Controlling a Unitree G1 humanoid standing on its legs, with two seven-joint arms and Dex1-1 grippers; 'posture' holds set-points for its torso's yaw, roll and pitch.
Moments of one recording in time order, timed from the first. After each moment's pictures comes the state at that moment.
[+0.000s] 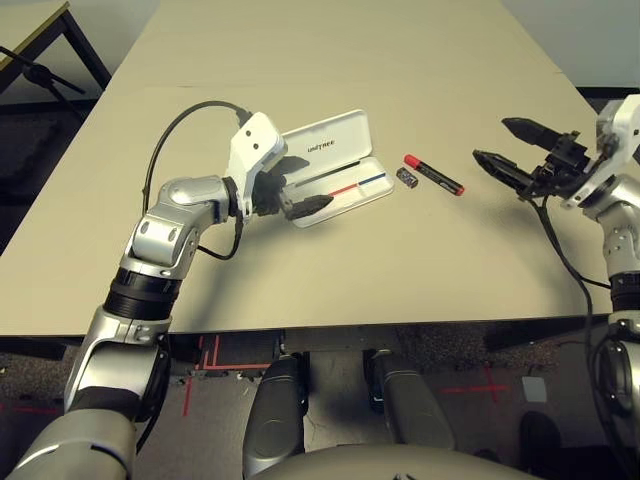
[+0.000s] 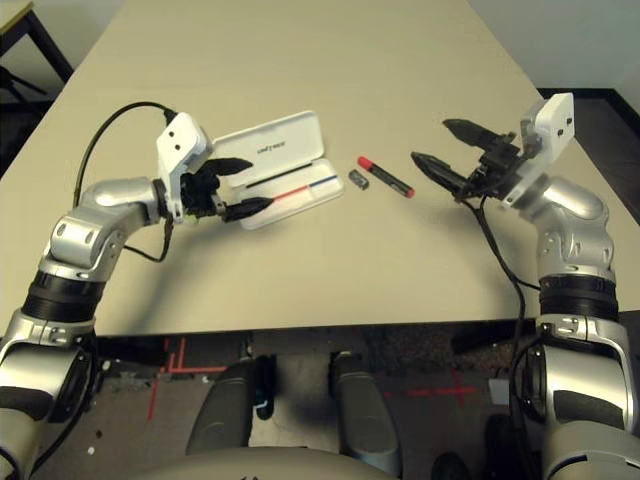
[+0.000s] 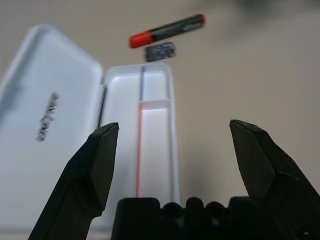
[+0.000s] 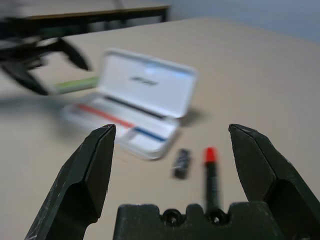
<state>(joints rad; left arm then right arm) -0.70 0.56 -0.23 0.05 -0.27 0.54 -0.95 -0.56 -0.72 -0.22 0.42 0.50 0.12 1.28</state>
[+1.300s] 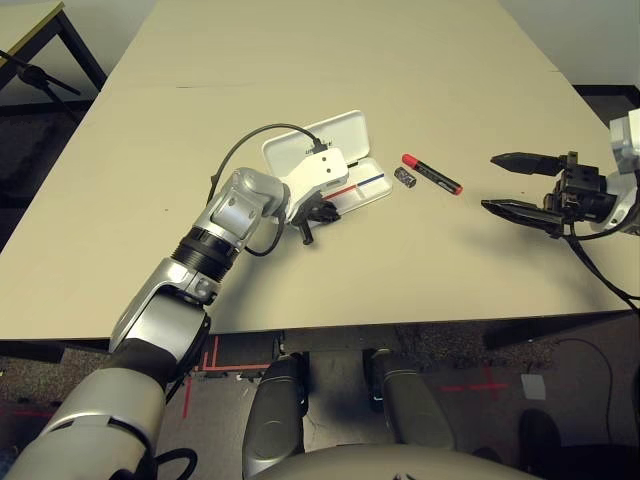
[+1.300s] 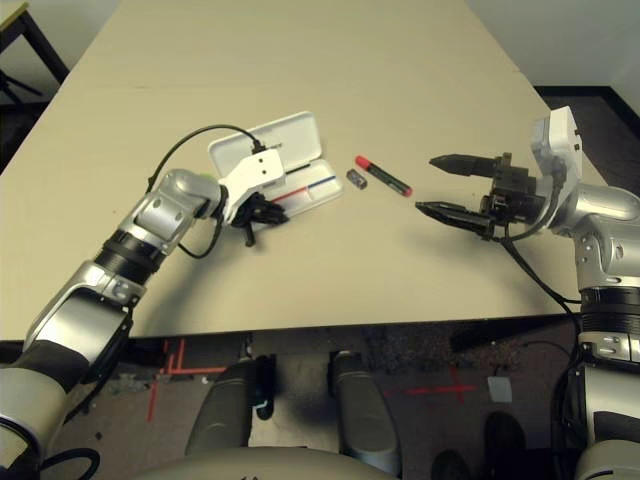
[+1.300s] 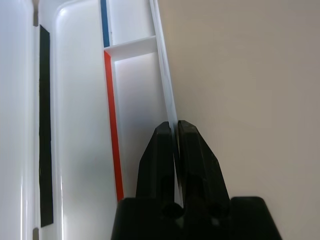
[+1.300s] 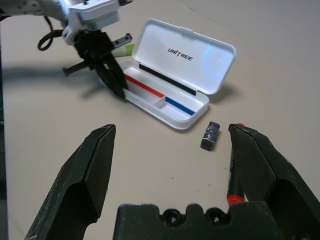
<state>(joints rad) -0.86 0.42 -0.44 0.42 0.02 0.42 -1.03 -0.51 -0.81 -0.20 0.36 0.50 0.16 1.38</state>
